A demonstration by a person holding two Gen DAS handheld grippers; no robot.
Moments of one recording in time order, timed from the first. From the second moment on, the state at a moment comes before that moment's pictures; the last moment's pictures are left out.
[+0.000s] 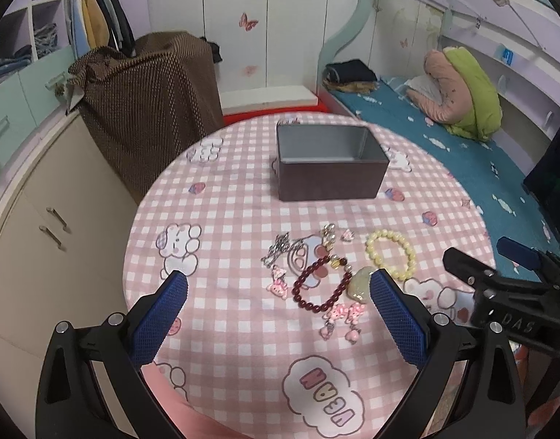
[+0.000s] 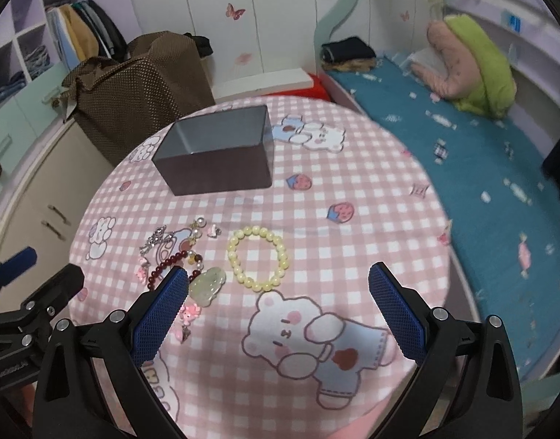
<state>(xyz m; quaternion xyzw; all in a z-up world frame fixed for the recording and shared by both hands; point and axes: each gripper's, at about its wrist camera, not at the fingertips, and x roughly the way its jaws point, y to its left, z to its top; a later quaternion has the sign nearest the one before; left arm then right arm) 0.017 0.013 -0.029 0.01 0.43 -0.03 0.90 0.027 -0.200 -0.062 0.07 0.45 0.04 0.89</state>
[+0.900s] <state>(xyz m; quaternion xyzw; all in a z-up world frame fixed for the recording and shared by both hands) 0.059 0.020 -0.103 0.00 0.48 -0.06 0.88 0.086 -0.198 -0.141 0.02 0.47 0.03 0.88</state>
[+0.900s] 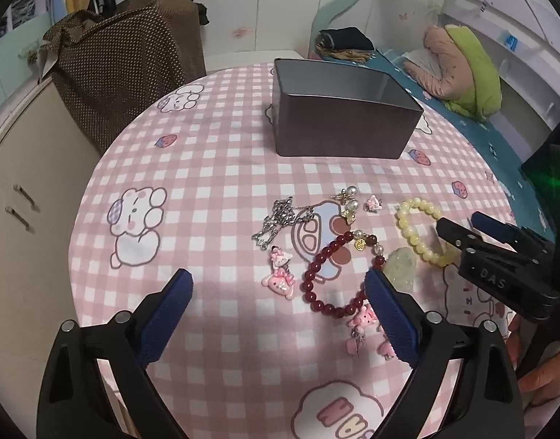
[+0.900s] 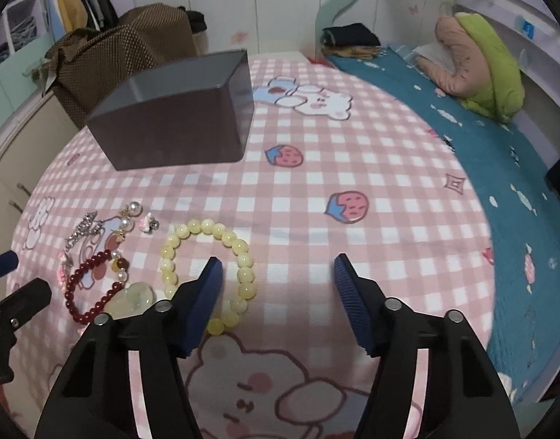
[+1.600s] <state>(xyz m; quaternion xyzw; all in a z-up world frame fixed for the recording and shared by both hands) 0.081 -0.024 -0.124 0.11 0.47 -0.14 0.86 0.075 -0.181 -0.142 -0.03 0.43 0.05 0.90</state>
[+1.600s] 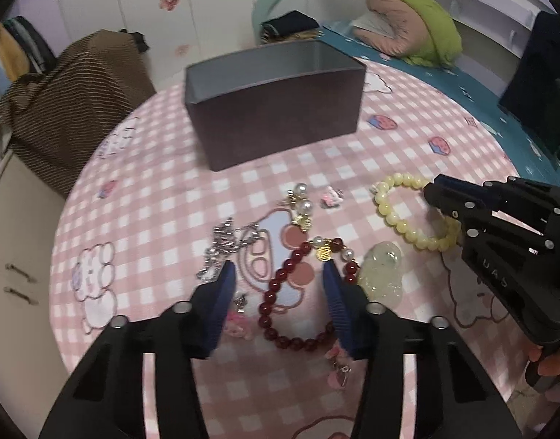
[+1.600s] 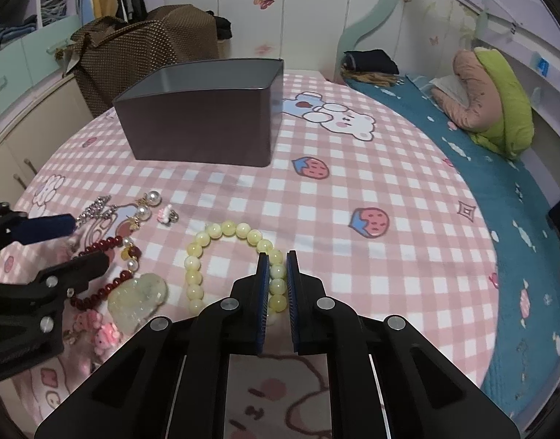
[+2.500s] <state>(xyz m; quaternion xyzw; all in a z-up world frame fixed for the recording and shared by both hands) 0.091 -0.004 -0.085 -0.01 0.45 -0.24 0.86 0.069 -0.199 -0.120 -0.02 0.40 0.03 0.92</state>
